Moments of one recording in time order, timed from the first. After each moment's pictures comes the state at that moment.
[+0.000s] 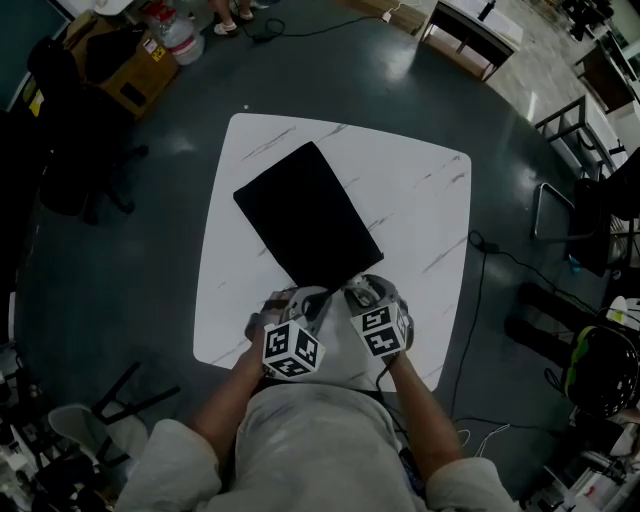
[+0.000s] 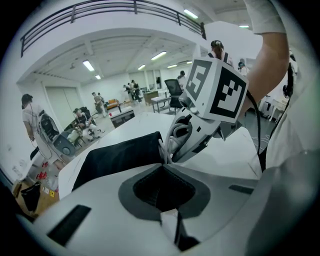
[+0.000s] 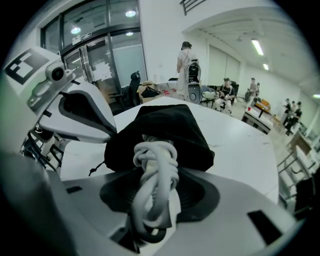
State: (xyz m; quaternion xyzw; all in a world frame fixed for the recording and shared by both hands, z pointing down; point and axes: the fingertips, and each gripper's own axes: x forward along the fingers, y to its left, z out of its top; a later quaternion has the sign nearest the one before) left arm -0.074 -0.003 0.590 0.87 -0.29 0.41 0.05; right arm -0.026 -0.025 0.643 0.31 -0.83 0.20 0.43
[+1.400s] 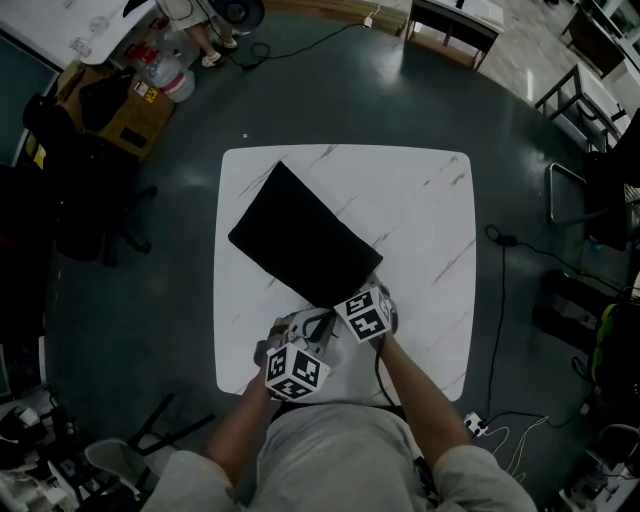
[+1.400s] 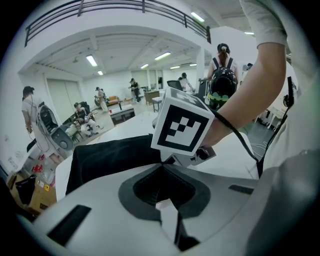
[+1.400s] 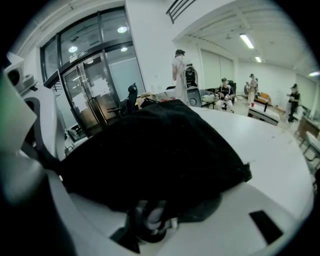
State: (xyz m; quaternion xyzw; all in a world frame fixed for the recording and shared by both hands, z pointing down) left arm -0.076 -0.015 0.586 0.87 -0.29 0.40 0.09; right arm -0.083 -0.089 0.673 0.31 -0.85 0.24 0.35
